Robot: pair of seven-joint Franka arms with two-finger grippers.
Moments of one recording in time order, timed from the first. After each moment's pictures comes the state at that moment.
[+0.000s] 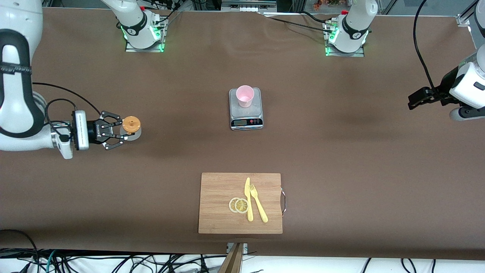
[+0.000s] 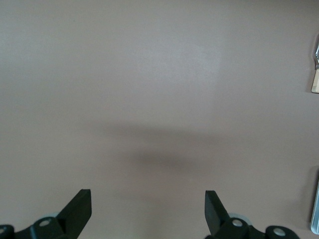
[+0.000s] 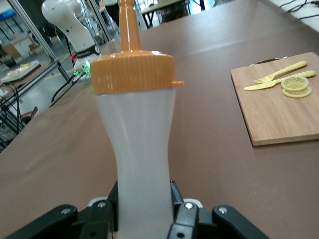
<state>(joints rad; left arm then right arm) 0.09 0.04 -0.09 -1.64 0.05 1.62 -0.16 0.04 0.51 -0.20 -1.68 0.95 1.52 -1.98</state>
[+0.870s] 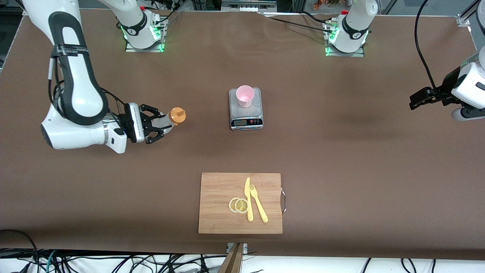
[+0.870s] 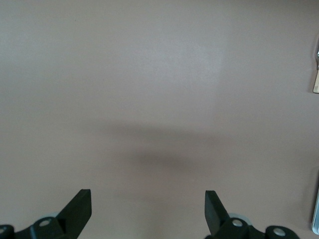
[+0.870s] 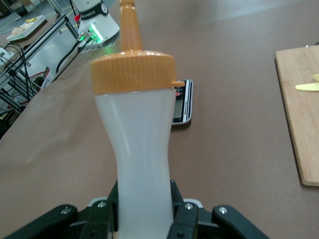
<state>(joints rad) 0.09 0.04 -0.09 -1.65 0.05 1.62 -0.15 0.30 0.46 -0.20 -1.72 0.85 1.68 -1.85</state>
